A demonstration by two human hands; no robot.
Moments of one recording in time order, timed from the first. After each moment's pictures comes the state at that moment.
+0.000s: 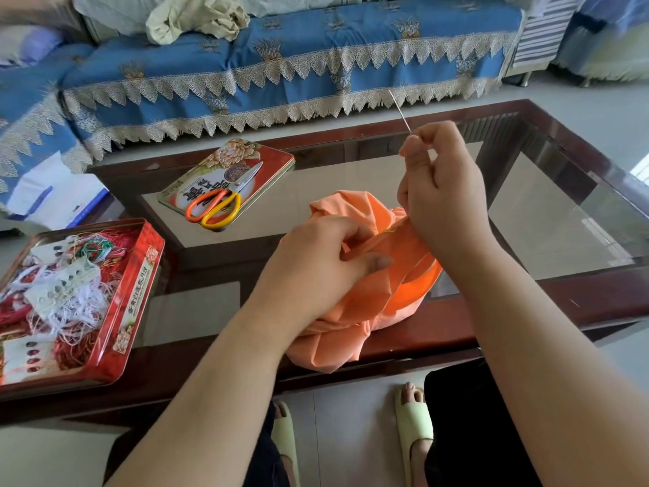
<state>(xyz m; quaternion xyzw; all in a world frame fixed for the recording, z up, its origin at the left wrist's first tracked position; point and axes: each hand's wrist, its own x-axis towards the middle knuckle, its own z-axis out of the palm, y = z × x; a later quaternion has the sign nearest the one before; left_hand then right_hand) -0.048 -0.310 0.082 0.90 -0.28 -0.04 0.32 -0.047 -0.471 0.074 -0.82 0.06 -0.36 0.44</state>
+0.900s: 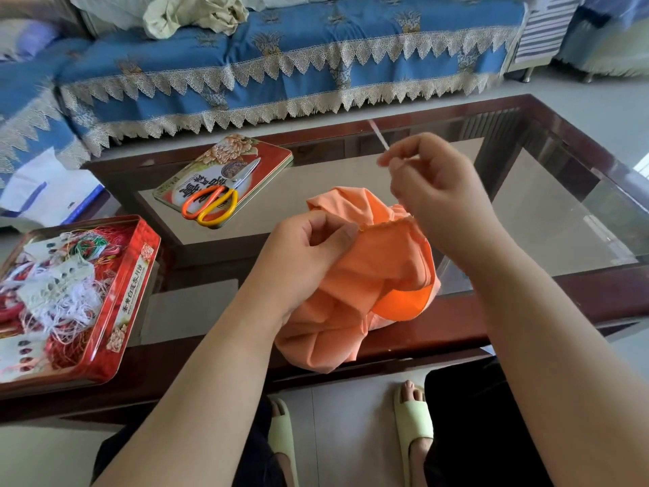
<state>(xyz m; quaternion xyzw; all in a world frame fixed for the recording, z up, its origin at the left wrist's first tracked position) -0.039 -0.306 0.065 0.81 -0.14 -0.12 0.55 -0.062 -0.474 0.085 -0.80 0.03 -0.22 0.56</state>
